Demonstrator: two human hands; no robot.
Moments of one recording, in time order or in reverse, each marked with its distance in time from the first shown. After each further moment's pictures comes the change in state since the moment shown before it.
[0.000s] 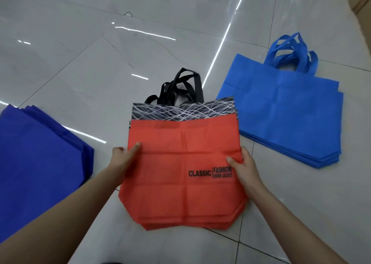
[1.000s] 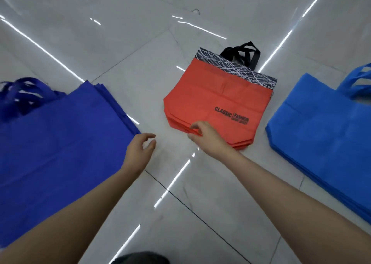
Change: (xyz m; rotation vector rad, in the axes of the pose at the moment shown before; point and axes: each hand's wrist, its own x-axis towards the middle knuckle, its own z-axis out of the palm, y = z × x) left_hand -0.023 -0.009 -0.073 0.245 0.222 0.454; right_hand 0.028 -0.120 0.188 -0.617 -0.624 -0.402
